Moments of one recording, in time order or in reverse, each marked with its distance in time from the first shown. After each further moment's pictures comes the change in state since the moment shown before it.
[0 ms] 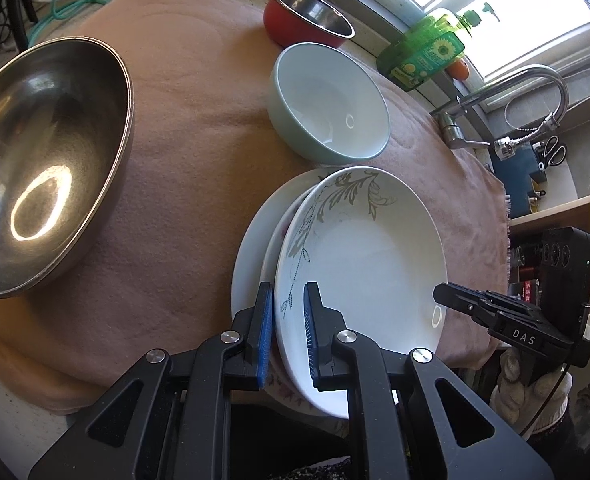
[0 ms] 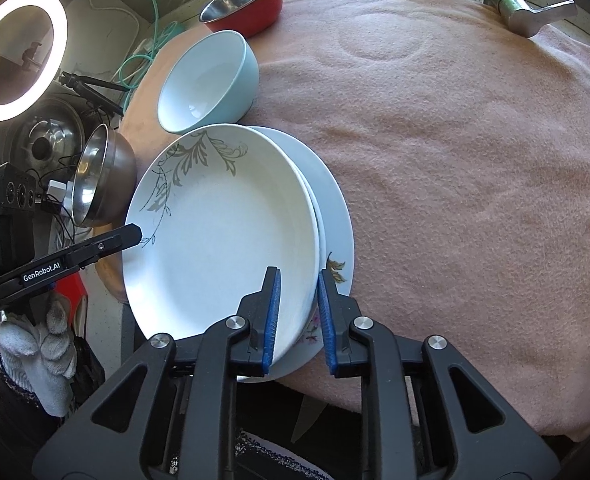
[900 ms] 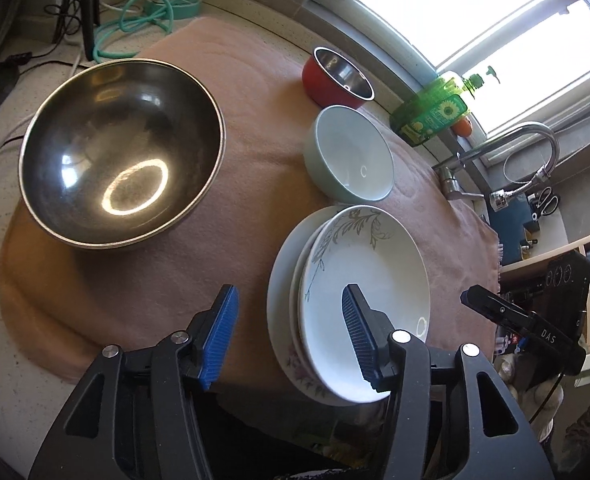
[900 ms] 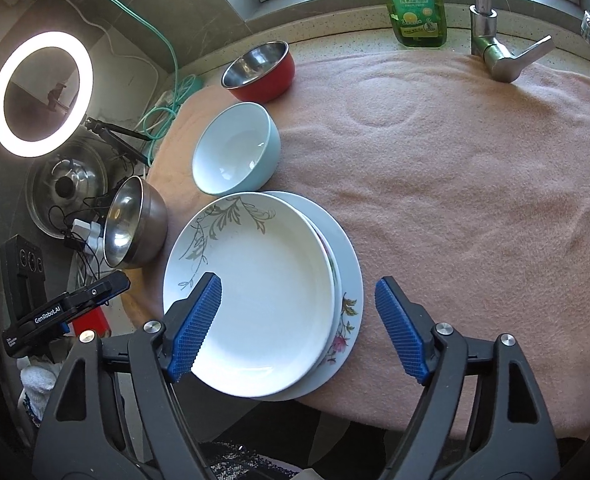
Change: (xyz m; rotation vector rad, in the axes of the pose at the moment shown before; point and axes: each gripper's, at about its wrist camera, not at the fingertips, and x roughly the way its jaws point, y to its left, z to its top) left arm -0.054 0.023 -0.023 -0.121 -0.183 0.010; right arm -0.044 0.011 0.008 0.020 -0.178 0.046
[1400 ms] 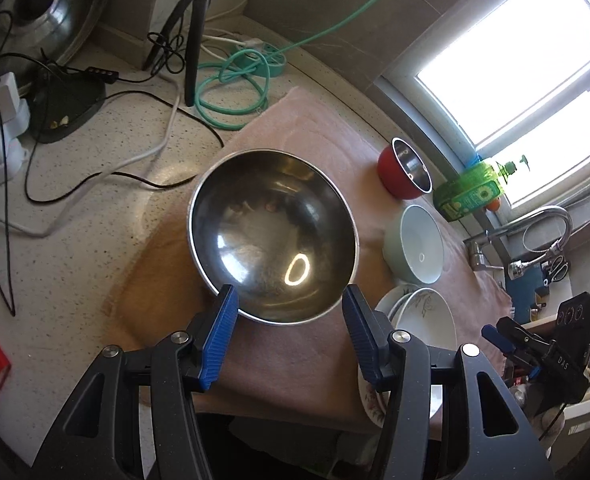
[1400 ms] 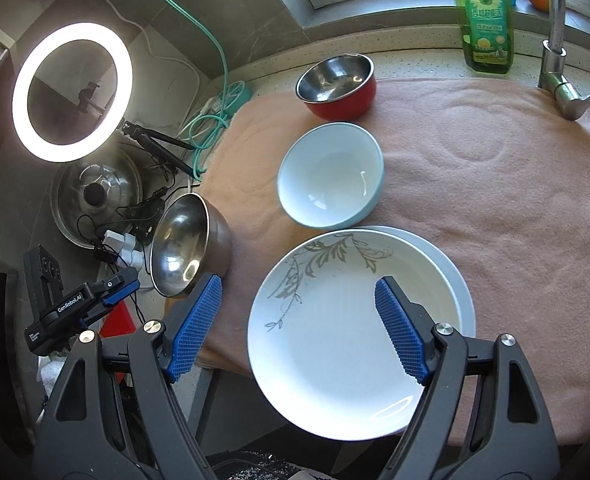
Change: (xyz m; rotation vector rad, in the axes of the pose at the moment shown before) left arm -0.061 0.086 0.036 -0.126 -0.152 0.072; right arm 0.023 0.085 0.022 -0.028 -0.031 0.086
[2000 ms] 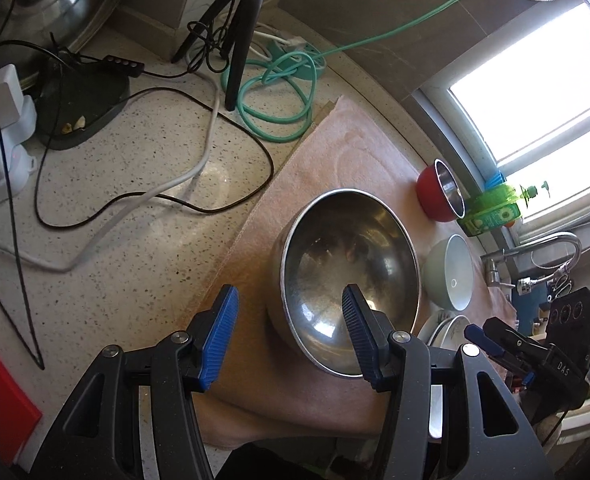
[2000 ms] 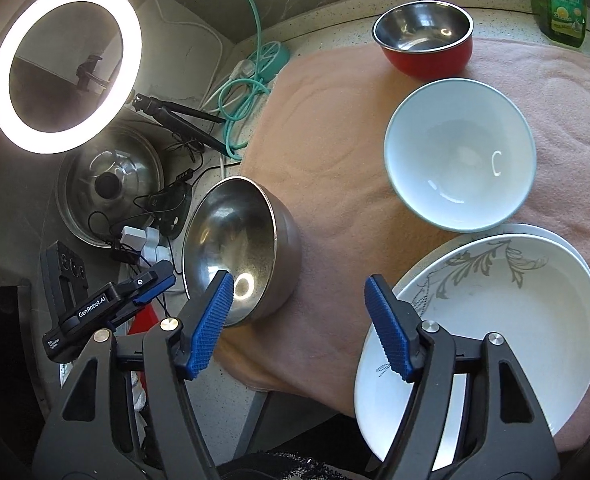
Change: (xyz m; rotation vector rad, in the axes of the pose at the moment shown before) left arm 0.015 0.057 0.039 -0.045 0.052 -0.009; right arm 0.089 0.060 0.008 0.045 0.110 0.094
